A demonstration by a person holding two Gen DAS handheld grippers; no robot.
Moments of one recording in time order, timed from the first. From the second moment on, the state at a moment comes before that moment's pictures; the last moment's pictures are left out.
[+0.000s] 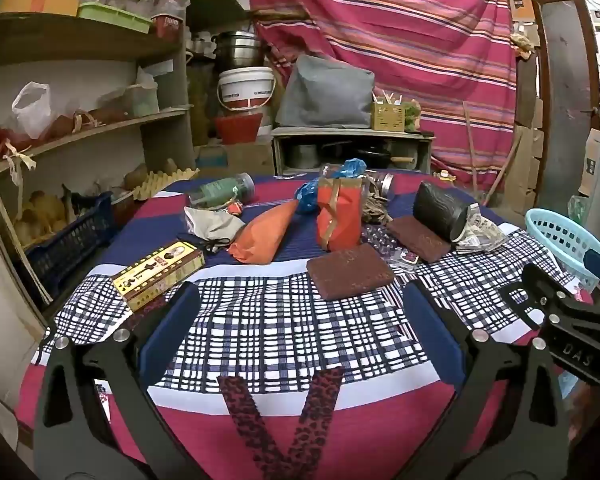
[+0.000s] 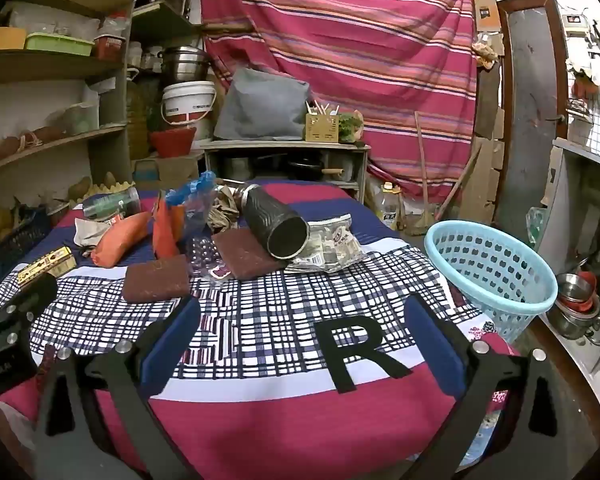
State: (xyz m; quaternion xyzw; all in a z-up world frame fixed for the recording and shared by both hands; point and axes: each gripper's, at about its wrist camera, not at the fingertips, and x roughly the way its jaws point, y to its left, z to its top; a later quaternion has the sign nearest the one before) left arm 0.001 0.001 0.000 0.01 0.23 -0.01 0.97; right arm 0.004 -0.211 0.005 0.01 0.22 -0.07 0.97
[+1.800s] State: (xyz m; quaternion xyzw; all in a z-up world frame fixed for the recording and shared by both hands) left arm -0.004 -0.006 0.000 0.02 0.22 0.00 0.97; right arm 0.004 -0.210 0.004 0.01 0.22 -0.07 0.97
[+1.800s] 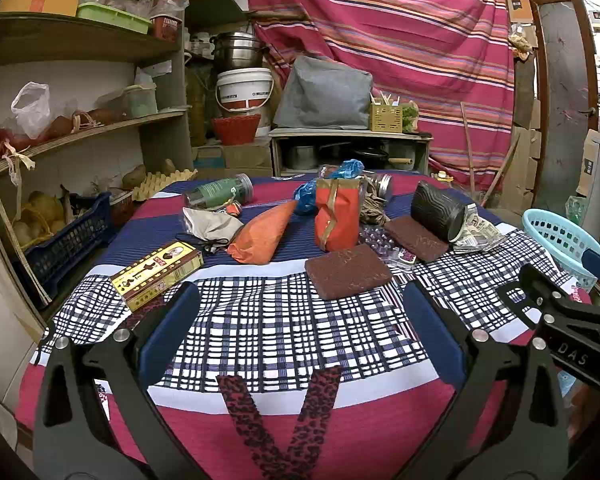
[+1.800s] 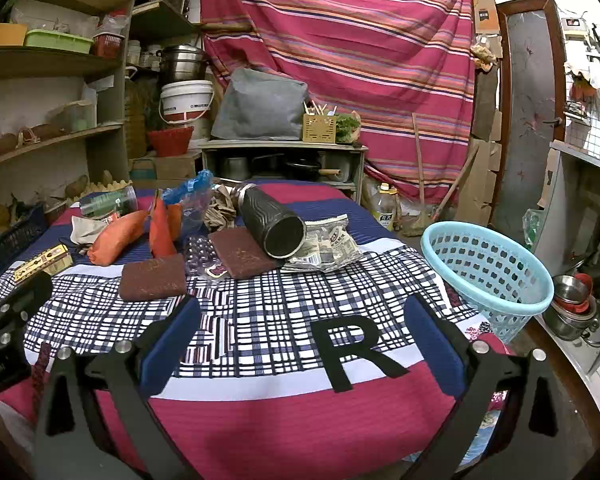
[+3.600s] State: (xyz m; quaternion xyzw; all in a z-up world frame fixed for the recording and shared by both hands) left arm -0.003 -0.017 -0.002 0.02 0.22 0.00 0.97; right arm 0.003 -0.211 0.005 0.01 0.22 -0.07 0.97
